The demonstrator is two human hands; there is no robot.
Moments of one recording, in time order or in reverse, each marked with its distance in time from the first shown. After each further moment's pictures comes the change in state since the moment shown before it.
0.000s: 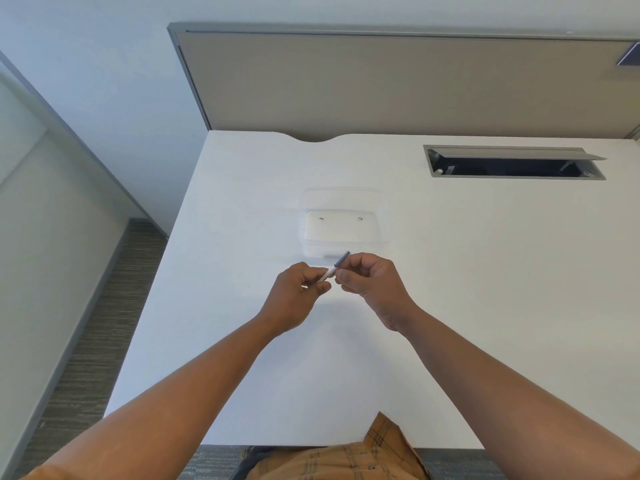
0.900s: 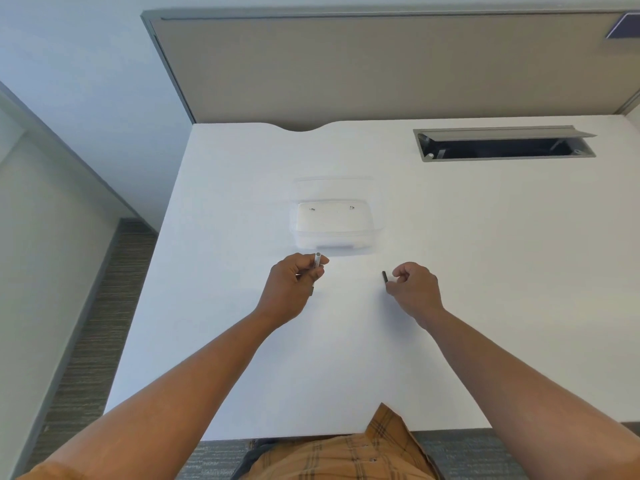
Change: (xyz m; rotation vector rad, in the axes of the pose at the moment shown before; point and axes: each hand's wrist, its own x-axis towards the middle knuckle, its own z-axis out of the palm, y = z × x) left_hand 0.000 0.002 0.007 -0.123 0.061 0.014; right_hand -0.006 0.052 -0.083 -0.702 0.476 0.244
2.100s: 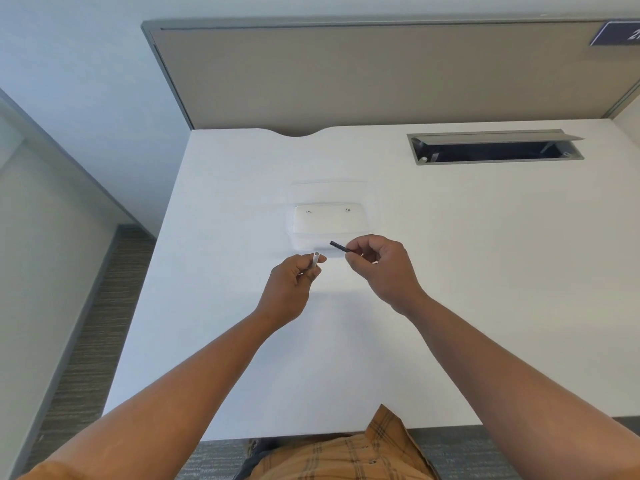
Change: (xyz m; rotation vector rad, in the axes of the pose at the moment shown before) left_hand -0.003 0.000 0.003 0.115 -0.008 0.056; right_hand -0.042 -0.081 -0.006 0.367 -0.132 -0.446
